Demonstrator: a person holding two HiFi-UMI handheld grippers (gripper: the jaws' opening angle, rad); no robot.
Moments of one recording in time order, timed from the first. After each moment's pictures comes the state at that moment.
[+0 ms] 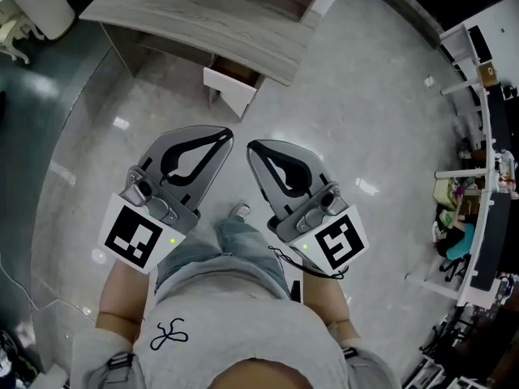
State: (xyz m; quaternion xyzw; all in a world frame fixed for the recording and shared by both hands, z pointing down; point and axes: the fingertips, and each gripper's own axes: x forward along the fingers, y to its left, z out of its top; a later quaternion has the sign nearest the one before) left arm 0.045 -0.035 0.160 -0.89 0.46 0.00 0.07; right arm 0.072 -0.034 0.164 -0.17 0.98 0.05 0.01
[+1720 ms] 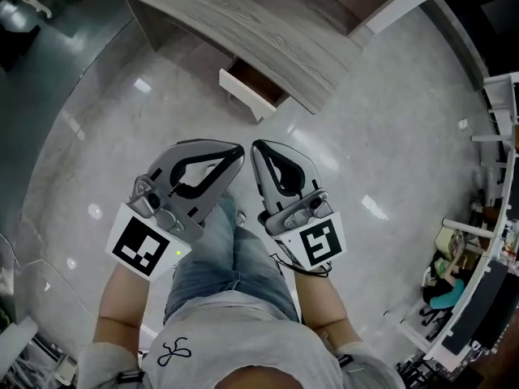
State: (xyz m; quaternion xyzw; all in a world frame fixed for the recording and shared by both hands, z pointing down) left arm 0.034 -0.136 0.243 -0.86 0.51 -0.03 0.05; right arm 0.045 -0.160 0.275 -0.15 0.99 -0.01 0.03
